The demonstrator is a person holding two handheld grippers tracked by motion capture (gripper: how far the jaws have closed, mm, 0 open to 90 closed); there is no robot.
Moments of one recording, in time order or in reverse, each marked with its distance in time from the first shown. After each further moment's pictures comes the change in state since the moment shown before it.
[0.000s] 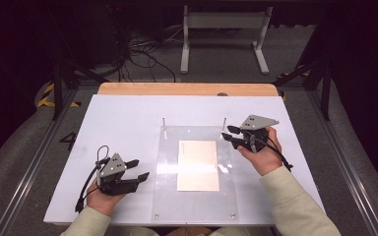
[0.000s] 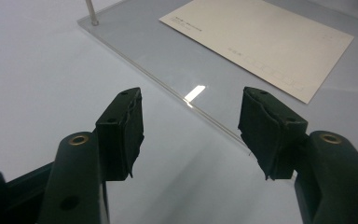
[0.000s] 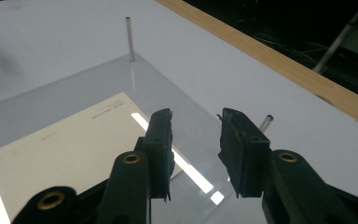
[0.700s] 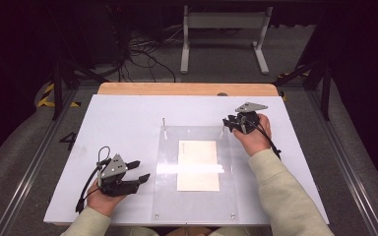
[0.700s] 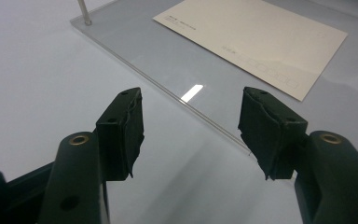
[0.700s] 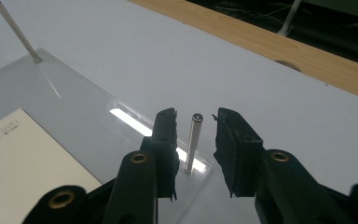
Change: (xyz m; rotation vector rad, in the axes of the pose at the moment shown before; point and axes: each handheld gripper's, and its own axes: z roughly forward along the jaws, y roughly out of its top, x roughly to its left) left arm -0.001 -0.001 0.001 0.005 -0.011 0.011; right arm -0.046 -0.008 0.059 0.070 -0.122 0.175
